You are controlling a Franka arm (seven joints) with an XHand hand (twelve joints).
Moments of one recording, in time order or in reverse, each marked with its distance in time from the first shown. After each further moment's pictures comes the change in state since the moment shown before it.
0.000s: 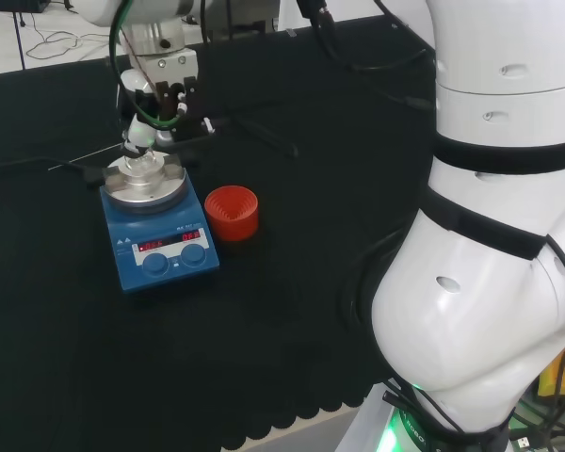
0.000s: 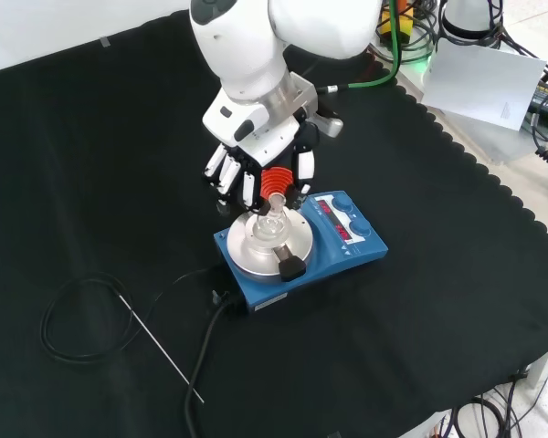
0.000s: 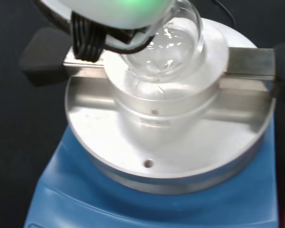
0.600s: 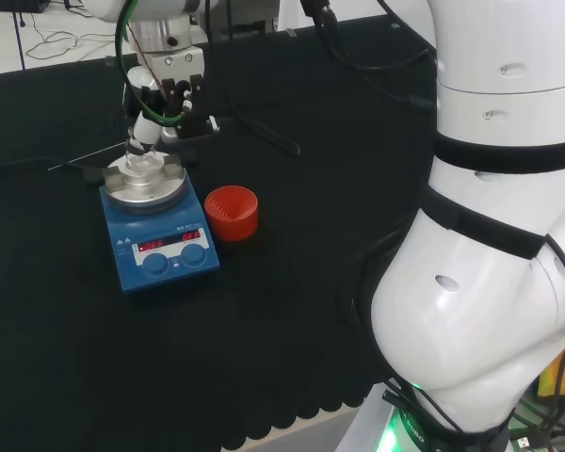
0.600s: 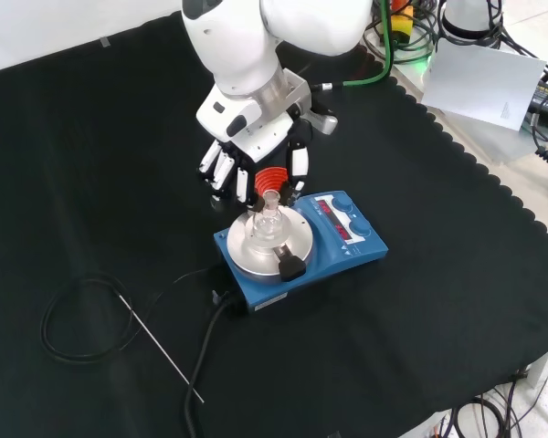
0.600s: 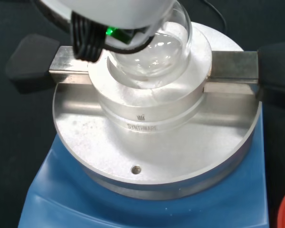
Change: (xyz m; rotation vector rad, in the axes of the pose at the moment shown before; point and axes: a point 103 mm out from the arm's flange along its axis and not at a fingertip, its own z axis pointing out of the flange) arm -0.006 0.003 -0.001 -0.001 0.019 0.013
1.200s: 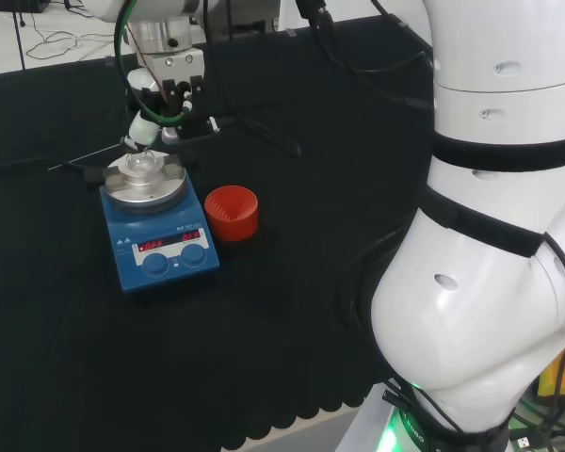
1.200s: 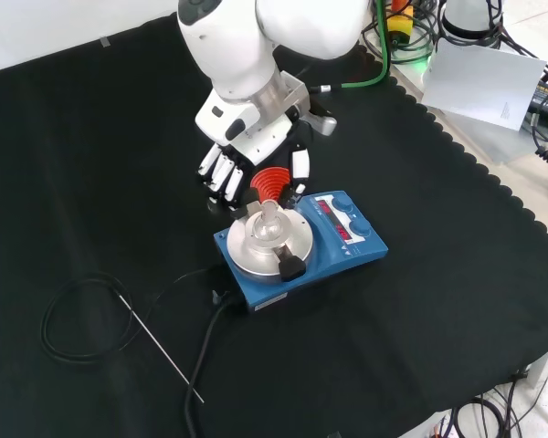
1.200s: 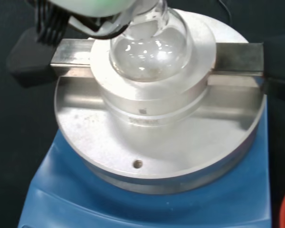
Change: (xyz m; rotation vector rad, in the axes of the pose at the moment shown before) arm -0.003 0.001 0.003 0.019 0.008 -0.008
